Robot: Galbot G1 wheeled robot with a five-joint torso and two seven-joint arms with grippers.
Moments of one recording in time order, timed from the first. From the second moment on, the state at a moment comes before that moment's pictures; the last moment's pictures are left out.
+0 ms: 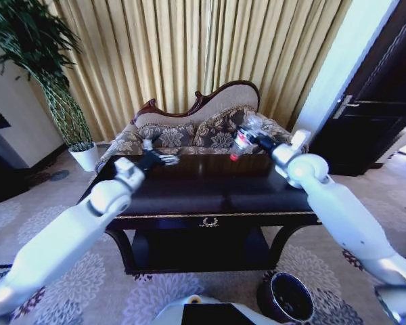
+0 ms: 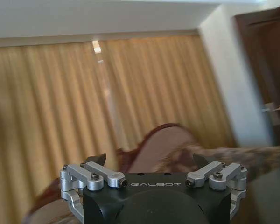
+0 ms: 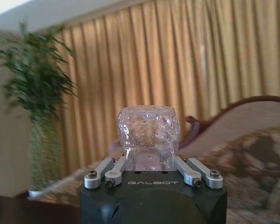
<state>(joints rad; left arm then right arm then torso) 0.81 -0.66 -0.20 -2.05 -0.69 0.18 -0.16 -0.72 0.72 0.31 1.78 1.03 -0.29 -0.03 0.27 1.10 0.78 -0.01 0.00</state>
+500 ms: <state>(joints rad) 1.31 -0.72 -0.87 -2.08 -0.77 0.26 -0.23 -1.09 0.71 0.61 1.92 0.88 -0.22 0.02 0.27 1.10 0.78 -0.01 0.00</state>
